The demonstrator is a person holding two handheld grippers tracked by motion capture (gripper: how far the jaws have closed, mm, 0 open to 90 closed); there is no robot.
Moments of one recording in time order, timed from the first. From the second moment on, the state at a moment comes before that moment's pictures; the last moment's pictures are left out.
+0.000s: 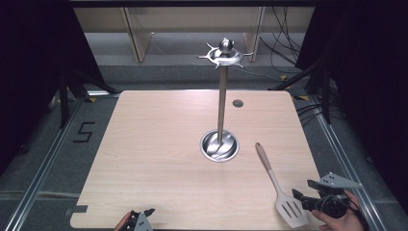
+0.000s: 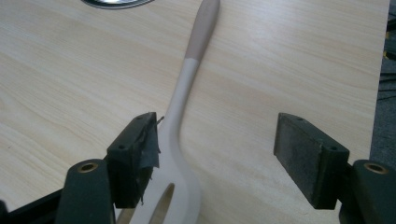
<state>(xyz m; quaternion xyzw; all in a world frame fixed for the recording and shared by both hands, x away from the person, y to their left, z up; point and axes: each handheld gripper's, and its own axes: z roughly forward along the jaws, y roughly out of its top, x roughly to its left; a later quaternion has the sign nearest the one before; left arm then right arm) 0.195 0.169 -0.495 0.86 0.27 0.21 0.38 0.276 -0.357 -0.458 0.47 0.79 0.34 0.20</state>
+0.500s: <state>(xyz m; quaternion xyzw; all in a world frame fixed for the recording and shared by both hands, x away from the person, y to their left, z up) 0.196 0.169 -0.495 0.86 0.28 0.21 0.38 0.290 -0.351 -0.446 0.46 0.79 0.33 0.21</state>
